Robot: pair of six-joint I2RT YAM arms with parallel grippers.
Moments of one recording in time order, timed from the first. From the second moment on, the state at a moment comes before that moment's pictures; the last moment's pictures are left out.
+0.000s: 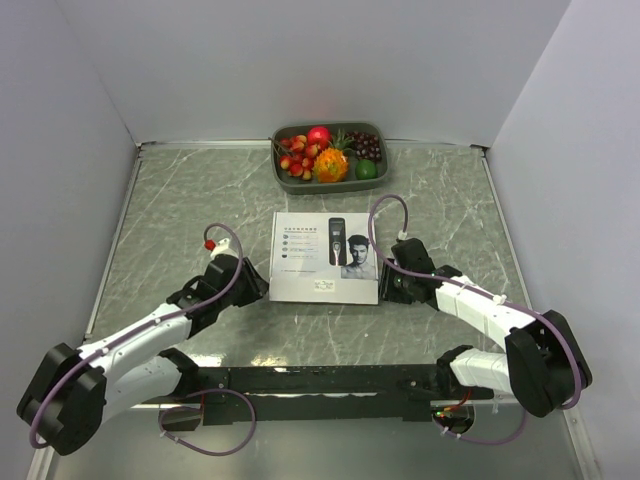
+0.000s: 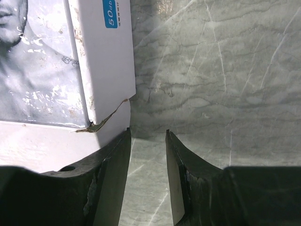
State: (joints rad) left arm -0.60 0.99 0.40 -0.09 -0.09 -0.88; right arm 0.47 1.19 0.55 -0.37 -0.02 0.60
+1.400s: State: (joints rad) left arm -0.60 1.07 0.40 -0.08 -0.11 -0.88; right arm 0.51 1.23 0.54 -0.37 0.04 0.60
